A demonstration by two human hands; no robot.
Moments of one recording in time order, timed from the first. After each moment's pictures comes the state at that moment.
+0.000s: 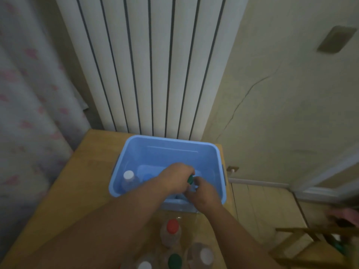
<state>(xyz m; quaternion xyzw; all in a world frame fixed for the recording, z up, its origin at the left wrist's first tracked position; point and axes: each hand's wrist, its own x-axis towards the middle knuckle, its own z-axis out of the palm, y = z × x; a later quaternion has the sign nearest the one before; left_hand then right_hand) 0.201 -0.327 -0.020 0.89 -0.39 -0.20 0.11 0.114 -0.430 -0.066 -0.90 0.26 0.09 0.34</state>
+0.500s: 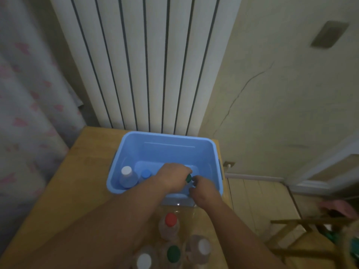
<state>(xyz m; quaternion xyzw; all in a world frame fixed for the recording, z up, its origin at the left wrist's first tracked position) 0.195 -0.324 -0.037 0.89 -0.42 -0.18 0.05 0.107 -0.433 -0.063 -0.90 0.27 0.15 0.30</state>
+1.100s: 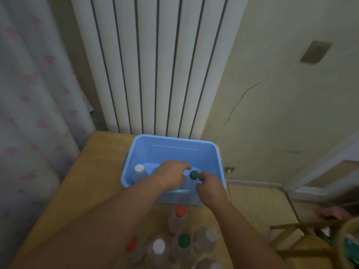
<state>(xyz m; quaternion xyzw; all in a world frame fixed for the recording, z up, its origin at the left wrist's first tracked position) 0.180 -0.270 -0.005 0.90 -0.37 -0.16 0.17 0.080 -0.400 -0.019 -0.92 0.28 0.04 0.27</state>
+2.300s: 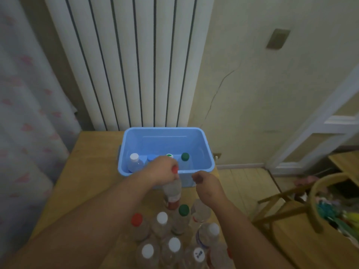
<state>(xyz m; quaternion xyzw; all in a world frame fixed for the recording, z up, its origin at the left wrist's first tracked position) 0.137 -0.231 0.015 0.88 -0.41 -0.20 0.15 0.002 -0.356 -0.004 -0.87 0.33 0.02 0.37</state>
